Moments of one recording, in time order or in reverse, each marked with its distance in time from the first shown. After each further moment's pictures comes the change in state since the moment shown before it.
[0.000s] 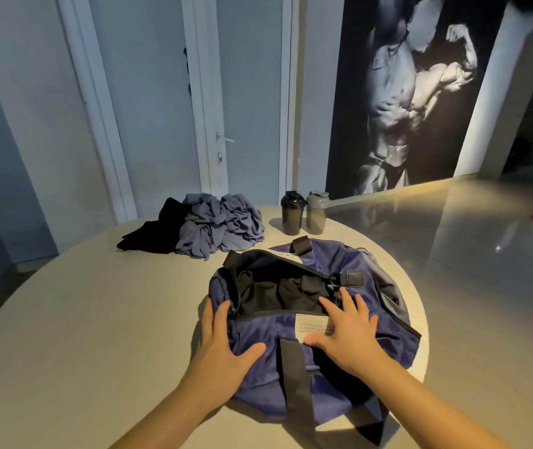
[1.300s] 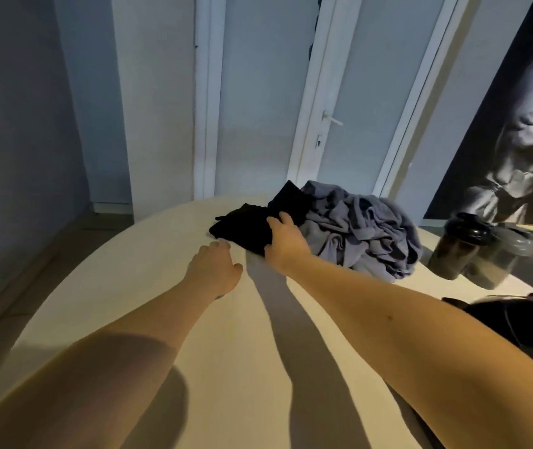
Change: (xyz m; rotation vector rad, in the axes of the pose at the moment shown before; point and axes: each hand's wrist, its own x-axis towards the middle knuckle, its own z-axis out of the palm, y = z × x) left_hand 0.314 -0.247 -0.200 0.458 0.196 -0.259; right_hand 0.332 -0.400 0.134 -0.068 -0.041 -0.455
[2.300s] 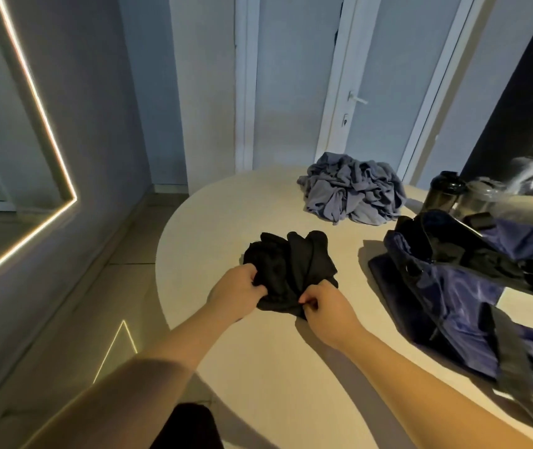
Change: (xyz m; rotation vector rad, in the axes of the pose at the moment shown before) left_hand -0.320 0.013 -0.058 -0.248 -0.072 -0.061; right_hand -0.359 -0.005 0.008 0.327 -0.041 -0.043
